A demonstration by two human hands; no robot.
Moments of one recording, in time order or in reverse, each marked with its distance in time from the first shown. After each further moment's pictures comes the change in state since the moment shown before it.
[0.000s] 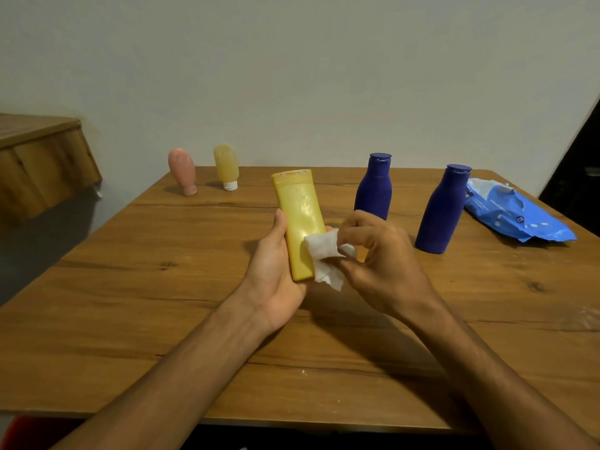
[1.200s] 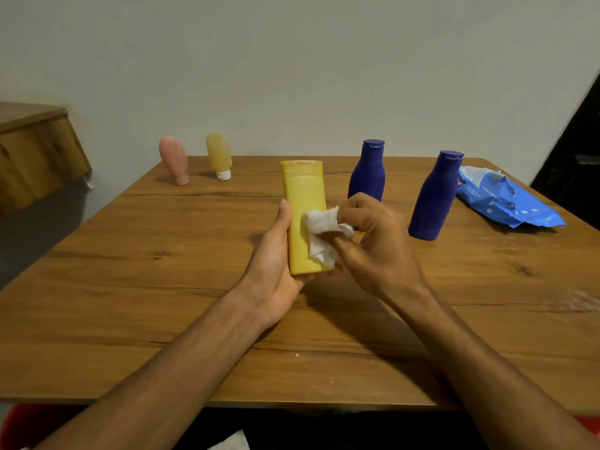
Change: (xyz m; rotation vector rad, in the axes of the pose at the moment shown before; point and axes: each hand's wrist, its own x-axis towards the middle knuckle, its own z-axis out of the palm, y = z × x) left_hand 0.004 -0.011 -0.001 0.125 0.013 0.031; right_hand -0.001 0.003 0.006 0.031 0.149 0.049
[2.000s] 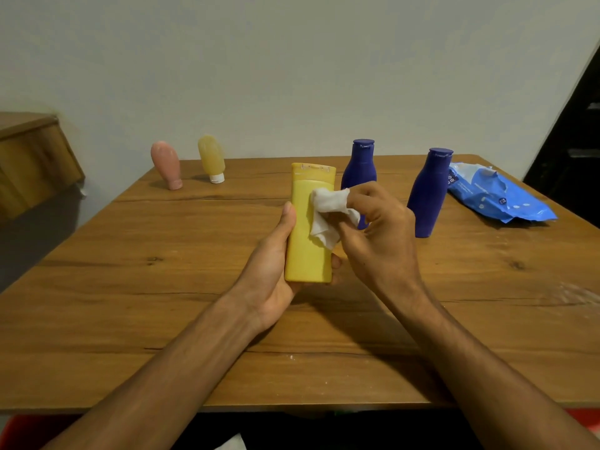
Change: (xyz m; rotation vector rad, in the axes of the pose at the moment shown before) left_hand 0.000 -0.005 0.000 0.054 -0.129 0.024; right_hand 0.001 0.006 -0.001 0.044 0.244 0.021
